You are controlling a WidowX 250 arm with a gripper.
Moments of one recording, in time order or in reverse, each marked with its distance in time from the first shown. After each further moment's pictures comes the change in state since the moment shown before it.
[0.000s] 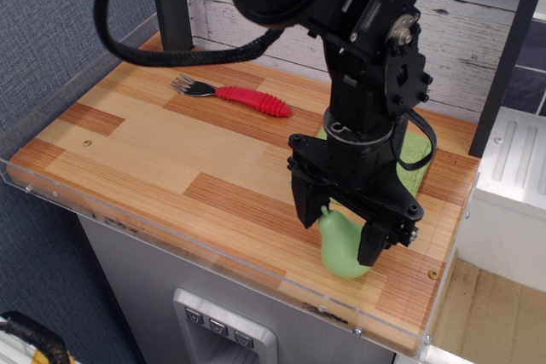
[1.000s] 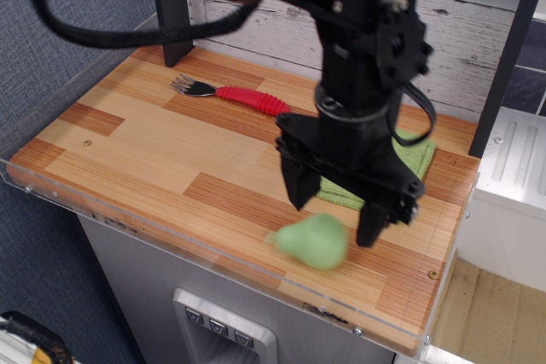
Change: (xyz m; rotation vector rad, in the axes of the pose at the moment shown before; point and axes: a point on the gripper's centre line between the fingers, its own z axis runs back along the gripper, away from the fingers) arm -0.005 0.004 0.029 0.025 -0.053 0.076
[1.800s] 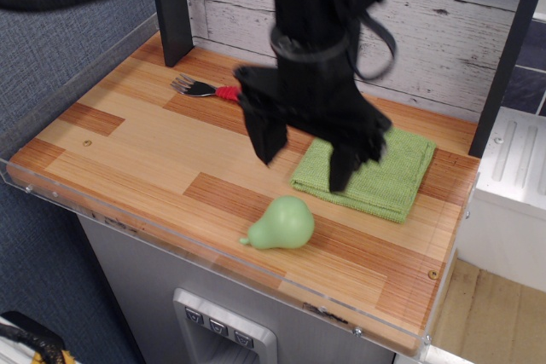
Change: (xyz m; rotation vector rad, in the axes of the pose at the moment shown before) arm 0.008 0.034 0.033 0.010 -0.051 0.139
